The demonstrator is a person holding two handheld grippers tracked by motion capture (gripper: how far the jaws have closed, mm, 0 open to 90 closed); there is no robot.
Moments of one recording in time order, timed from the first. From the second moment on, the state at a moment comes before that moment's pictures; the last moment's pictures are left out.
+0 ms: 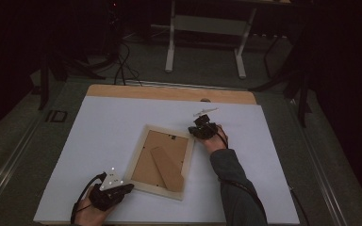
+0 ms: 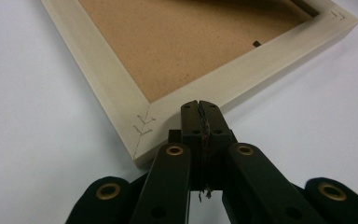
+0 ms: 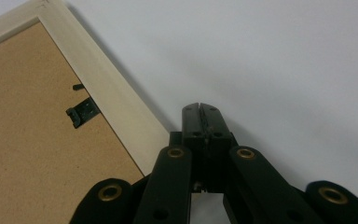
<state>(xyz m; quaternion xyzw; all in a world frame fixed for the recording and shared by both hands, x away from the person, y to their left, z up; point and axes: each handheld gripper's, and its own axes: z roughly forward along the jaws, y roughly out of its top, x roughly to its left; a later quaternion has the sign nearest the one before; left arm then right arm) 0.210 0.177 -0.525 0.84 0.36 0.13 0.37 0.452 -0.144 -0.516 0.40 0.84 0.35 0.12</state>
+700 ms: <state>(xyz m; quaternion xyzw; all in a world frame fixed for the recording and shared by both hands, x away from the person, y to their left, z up) 0.209 0.170 -0.526 0.86 0.35 0.13 0.34 0.448 -0.147 -0.516 0.40 0.84 0.35 0.12</state>
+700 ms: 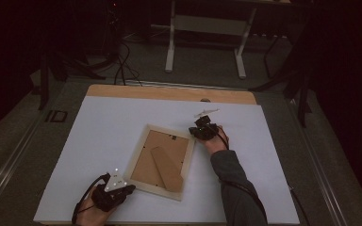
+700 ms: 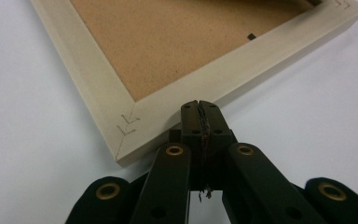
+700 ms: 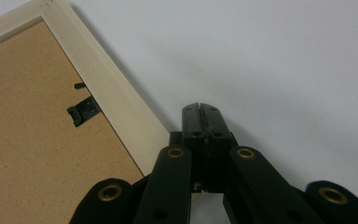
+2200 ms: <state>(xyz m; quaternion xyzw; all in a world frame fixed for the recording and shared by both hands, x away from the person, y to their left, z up) 0.240 0.172 -0.533 0.84 0.38 0.12 0.35 0.443 -0.173 -0.511 0.38 0.85 0.34 0.11</state>
